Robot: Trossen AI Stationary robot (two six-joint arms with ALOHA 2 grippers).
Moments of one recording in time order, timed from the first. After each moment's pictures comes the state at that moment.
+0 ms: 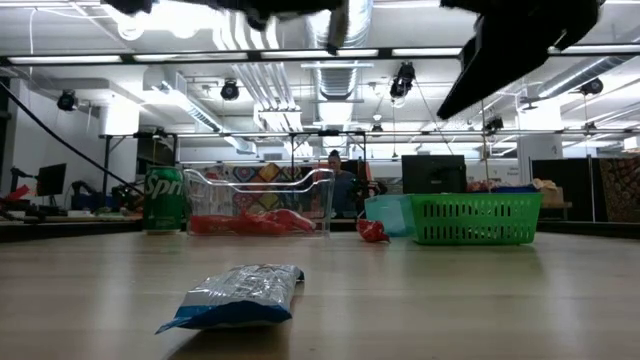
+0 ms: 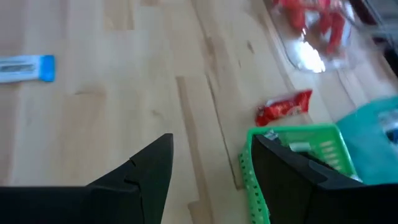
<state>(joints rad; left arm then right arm) -0.15 1.45 0.85 0.59 -0.36 0.34 0.42 1.41 0.93 -0.49 0.51 0.40</state>
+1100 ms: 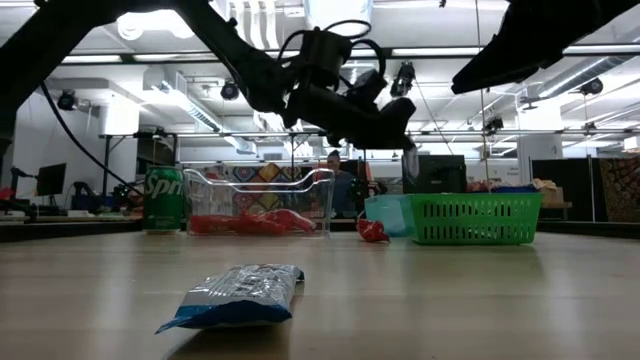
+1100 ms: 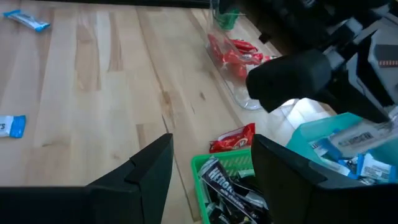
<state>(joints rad) 0.23 2.11 1.36 0.55 -0.24 0.11 0.43 1.09 0.65 -0.21 0.70 0.29</state>
